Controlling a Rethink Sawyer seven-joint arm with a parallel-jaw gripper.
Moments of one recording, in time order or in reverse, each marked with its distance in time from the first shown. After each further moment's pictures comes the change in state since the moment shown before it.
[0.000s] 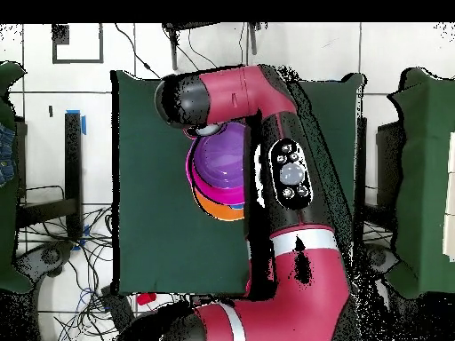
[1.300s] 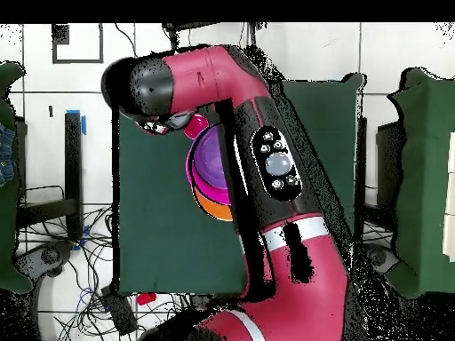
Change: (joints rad) arm -0.053 -0.050 0.254 0.028 0.005 0.223 -0.522
